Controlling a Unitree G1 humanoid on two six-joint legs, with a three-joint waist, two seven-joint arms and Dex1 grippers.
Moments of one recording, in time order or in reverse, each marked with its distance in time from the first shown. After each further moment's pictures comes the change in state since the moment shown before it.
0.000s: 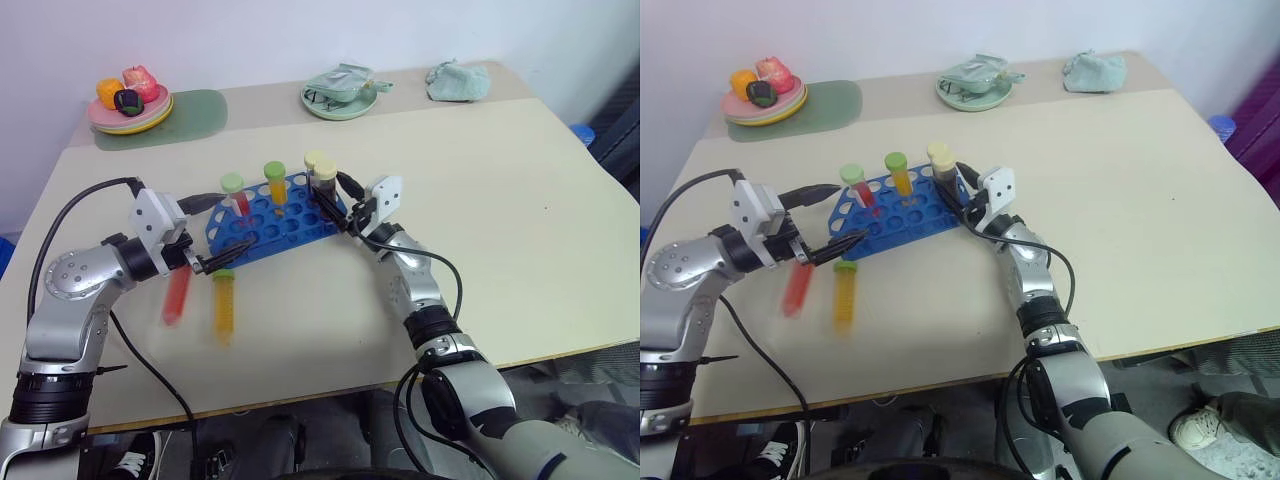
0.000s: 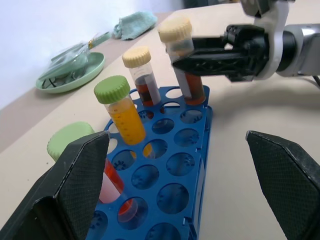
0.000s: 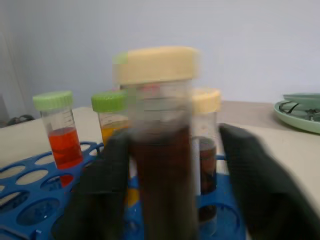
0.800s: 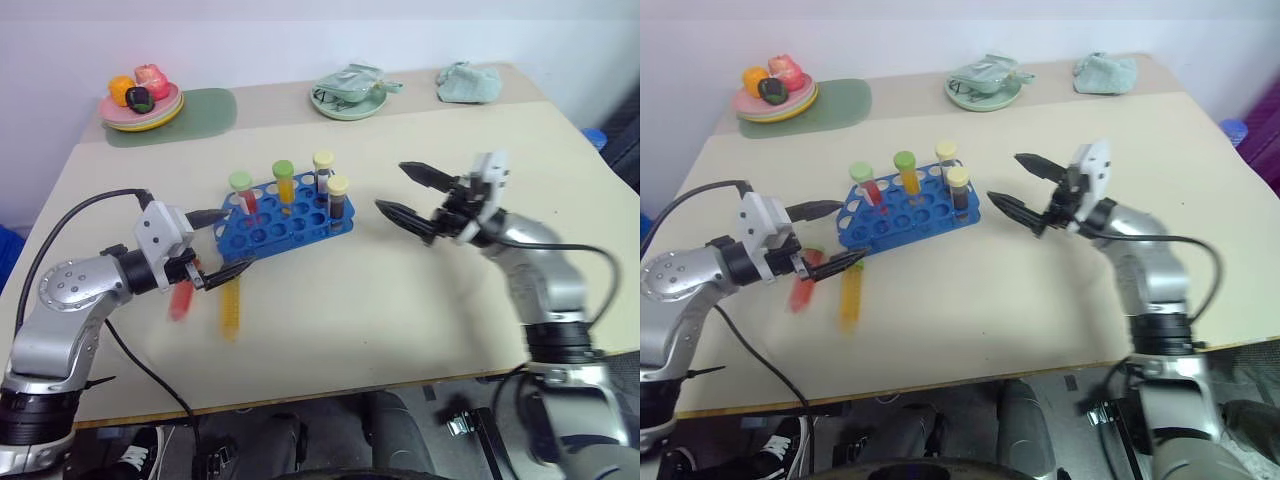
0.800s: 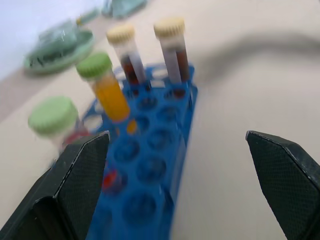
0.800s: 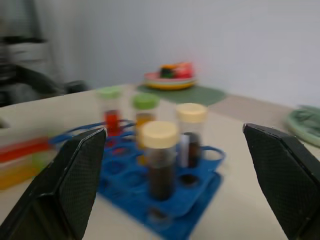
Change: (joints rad) left arm 0.103 0.094 0.010 -0.202 -0.002 0.212 0.067; right arm 0.195 -0.619 -0.088 -0.697 0.374 0.711 0.399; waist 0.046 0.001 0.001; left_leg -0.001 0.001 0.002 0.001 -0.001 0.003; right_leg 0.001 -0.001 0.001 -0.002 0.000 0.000
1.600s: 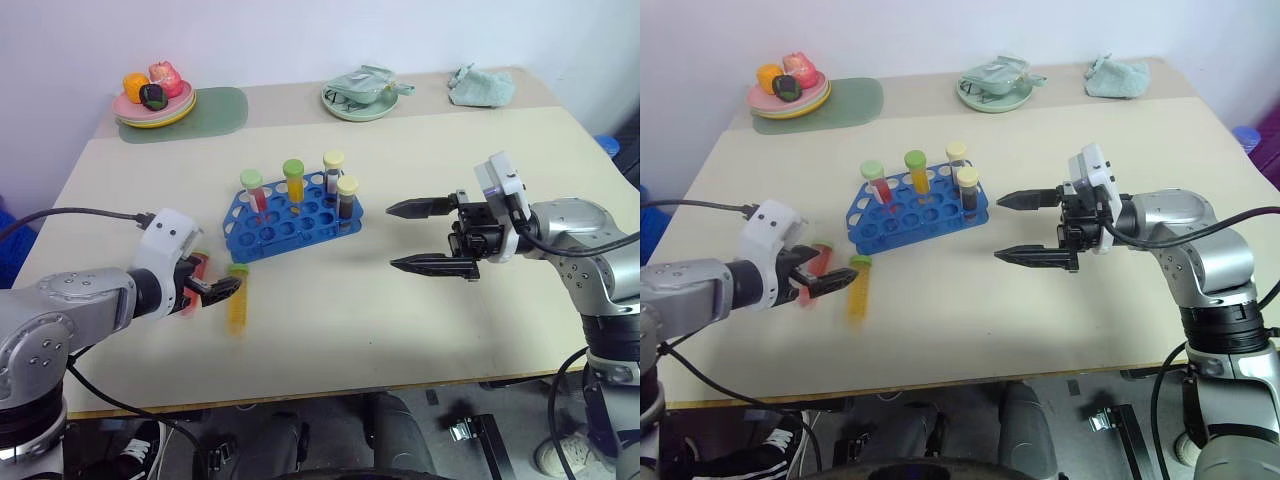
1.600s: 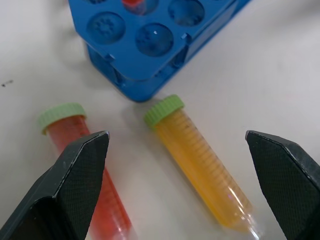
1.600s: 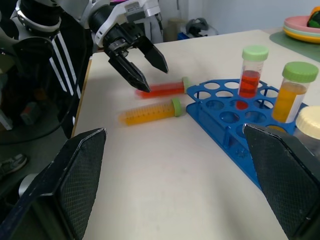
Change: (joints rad) left arm -0.192 0.001 0.160 -0.291 -0.573 1.215 0.700; right arm -0.045 -0.147 0.099 -0.110 0.054 0.202 0.262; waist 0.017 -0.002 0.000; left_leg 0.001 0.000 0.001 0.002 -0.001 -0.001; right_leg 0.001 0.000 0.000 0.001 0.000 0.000
